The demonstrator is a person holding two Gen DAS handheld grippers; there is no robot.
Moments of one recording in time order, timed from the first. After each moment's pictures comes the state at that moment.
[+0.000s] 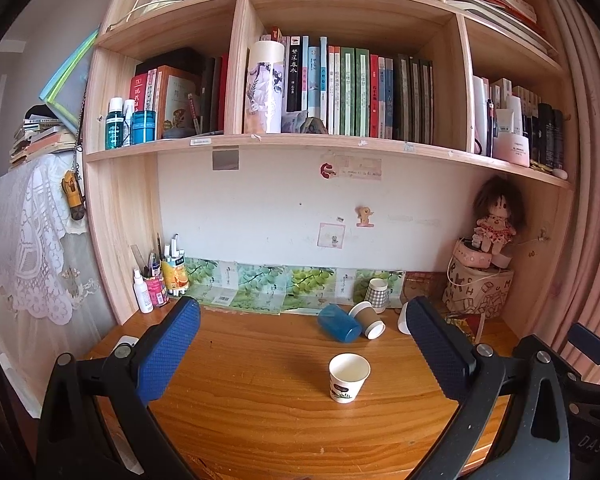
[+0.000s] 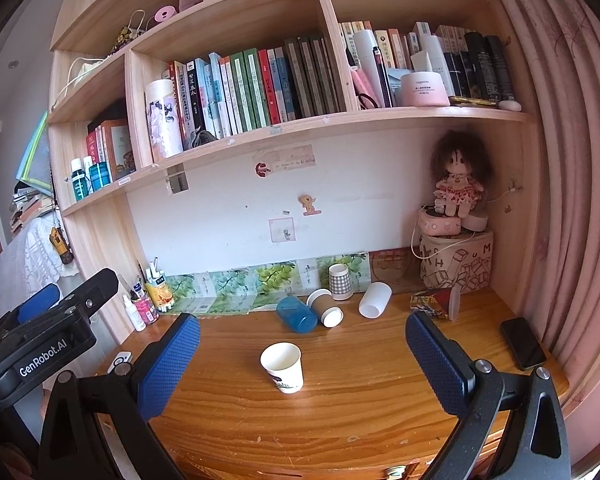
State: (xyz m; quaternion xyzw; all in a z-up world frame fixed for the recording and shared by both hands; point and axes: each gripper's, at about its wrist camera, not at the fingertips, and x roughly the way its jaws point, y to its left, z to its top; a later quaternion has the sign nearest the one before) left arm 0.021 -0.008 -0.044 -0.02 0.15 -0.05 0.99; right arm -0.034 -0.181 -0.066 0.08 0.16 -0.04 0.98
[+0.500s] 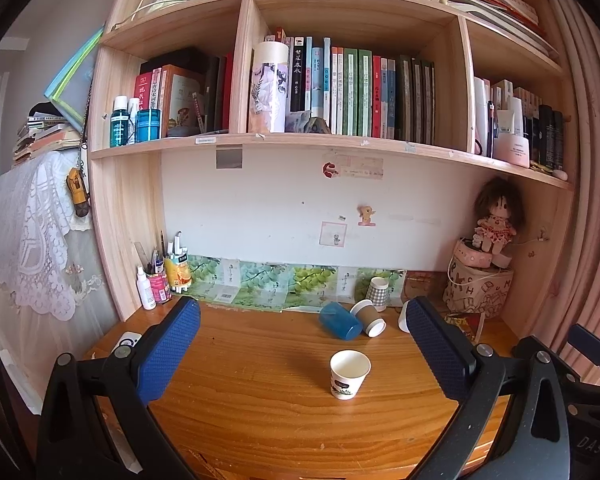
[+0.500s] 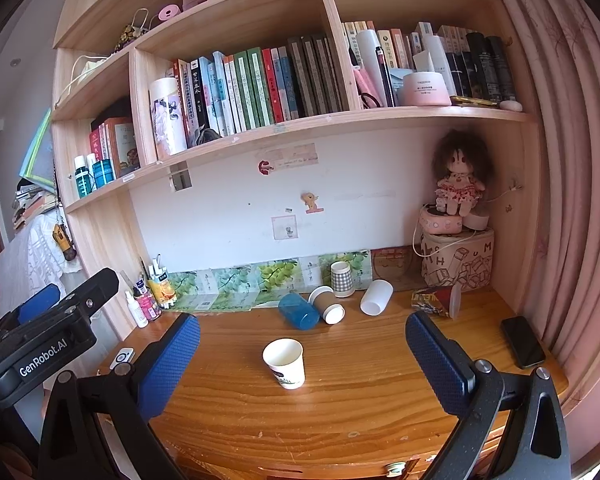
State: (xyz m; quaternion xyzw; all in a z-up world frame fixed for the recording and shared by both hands) left arm 0.014 -0.007 -0.045 -0.02 0.15 -0.04 0.99; right arm -0.038 -0.179 -0.067 0.08 0.16 -0.04 0.98
